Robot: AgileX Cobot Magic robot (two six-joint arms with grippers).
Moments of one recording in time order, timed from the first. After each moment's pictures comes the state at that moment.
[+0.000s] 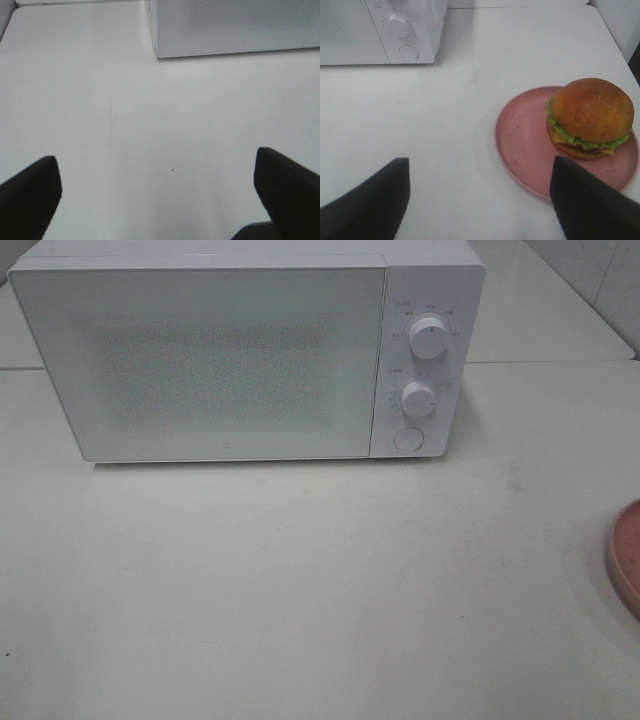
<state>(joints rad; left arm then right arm) 0.05 0.05 -0.50 -0.16 1.04 0.15 0.04 0.00 -0.51 0.00 1.04 0.05</state>
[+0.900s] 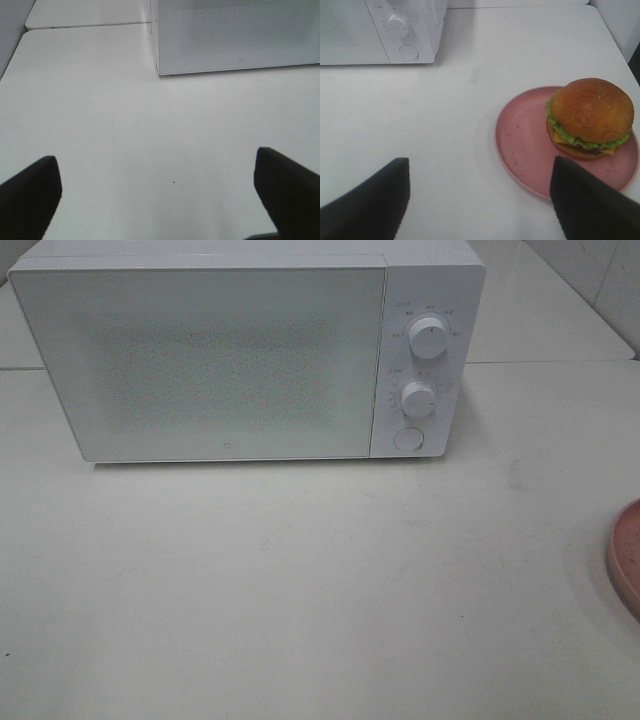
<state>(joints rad) 0.05 0.00 -0.50 -0.16 1.04 0.15 0.04 0.00 -0.51 0.00 1.04 0.05</state>
